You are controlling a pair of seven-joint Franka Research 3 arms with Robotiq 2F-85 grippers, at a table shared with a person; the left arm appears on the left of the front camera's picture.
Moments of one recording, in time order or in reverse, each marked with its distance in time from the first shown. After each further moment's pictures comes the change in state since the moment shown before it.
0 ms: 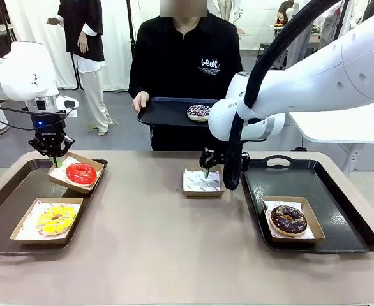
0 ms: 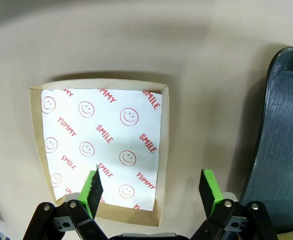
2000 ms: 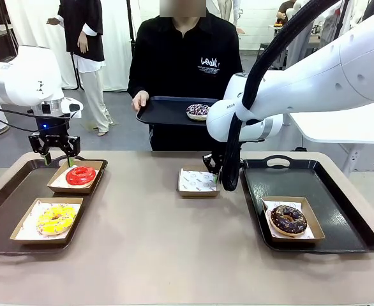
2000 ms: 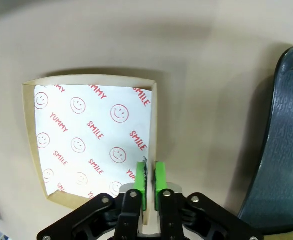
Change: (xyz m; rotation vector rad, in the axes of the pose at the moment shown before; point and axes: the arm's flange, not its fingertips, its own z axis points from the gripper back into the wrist) left arm 0.001 -0.010 -0.005 0.052 -0.051 -0.031; right arm -0.003 0.005 -0.002 -0.001 0.003 0.011
